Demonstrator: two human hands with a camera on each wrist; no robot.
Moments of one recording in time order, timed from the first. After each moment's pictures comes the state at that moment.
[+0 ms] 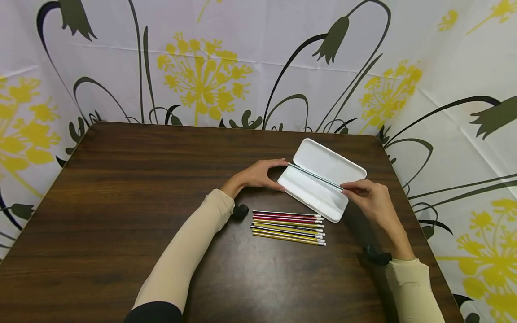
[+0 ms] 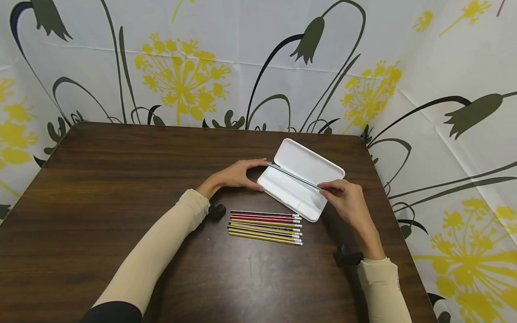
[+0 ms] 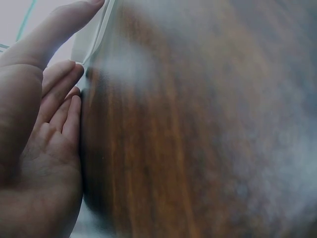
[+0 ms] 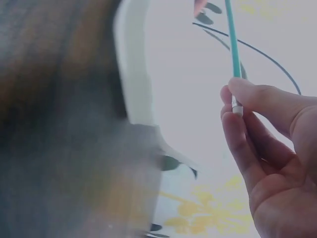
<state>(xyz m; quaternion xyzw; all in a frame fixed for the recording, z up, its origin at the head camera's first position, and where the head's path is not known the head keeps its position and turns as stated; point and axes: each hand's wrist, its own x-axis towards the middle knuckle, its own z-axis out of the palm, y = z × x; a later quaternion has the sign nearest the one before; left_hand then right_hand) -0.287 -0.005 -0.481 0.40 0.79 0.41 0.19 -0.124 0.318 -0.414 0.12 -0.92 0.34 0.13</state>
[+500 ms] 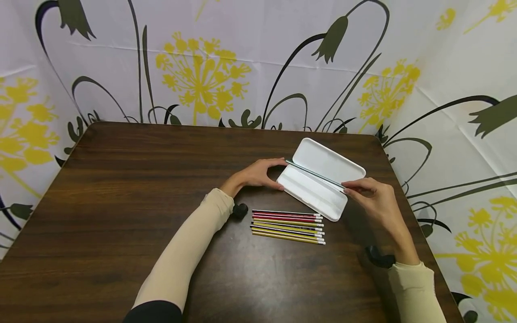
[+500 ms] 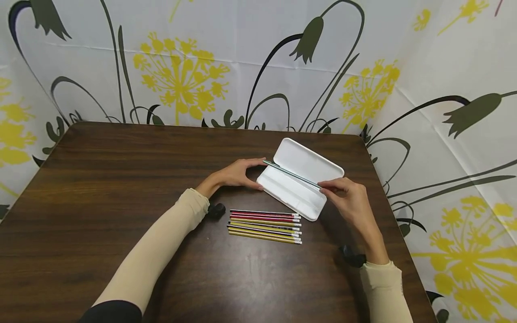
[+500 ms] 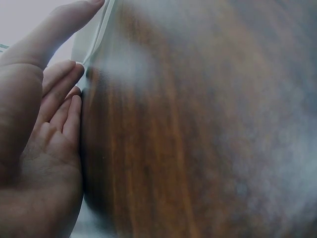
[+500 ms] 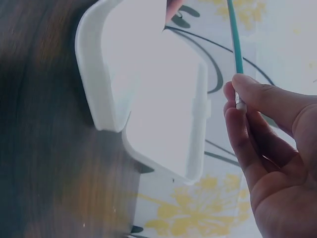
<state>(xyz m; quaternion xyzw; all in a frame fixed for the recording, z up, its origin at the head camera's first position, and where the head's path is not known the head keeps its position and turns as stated) -0.288 -0.004 -0.482 0.40 0.79 0.41 0.19 -0.113 0.311 -0.393 0.16 -0.90 0.36 0.17</state>
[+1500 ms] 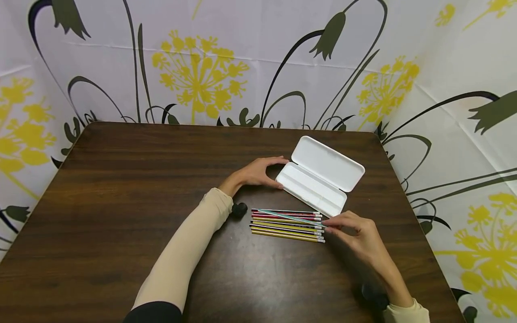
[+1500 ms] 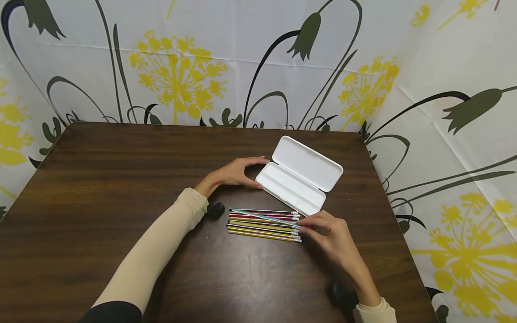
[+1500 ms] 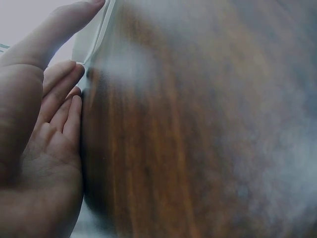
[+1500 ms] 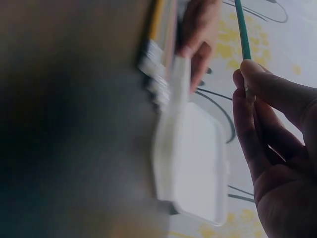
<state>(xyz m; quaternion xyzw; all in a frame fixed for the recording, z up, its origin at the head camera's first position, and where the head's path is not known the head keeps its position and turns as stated) -0.289 -0.001 -0.485 0.40 0.79 0.41 0.19 -0.048 0.274 -0.429 0.24 -0.85 0.44 0.13</state>
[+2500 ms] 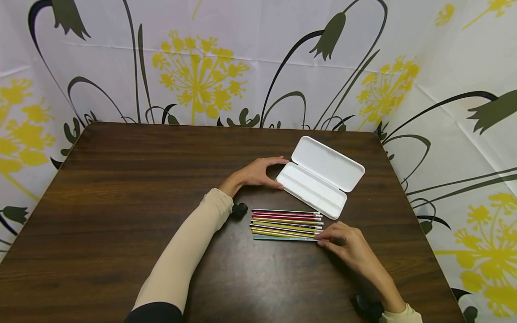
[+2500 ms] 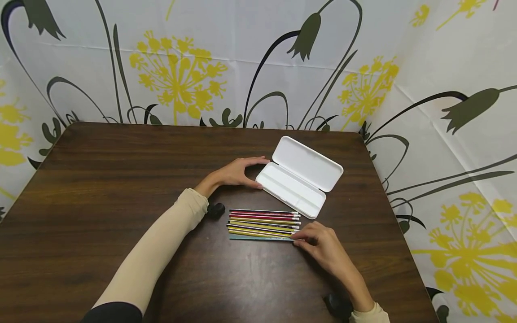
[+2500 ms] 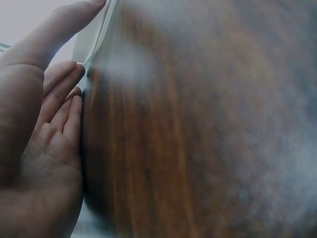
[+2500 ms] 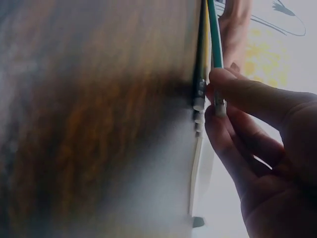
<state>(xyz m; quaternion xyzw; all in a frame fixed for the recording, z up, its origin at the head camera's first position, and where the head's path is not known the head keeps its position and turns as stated) -0.289 -0.002 -0.484 0.41 0.80 0.41 0.19 -0.039 0.268 -0.456 0.23 -0.90 0.36 0.06</state>
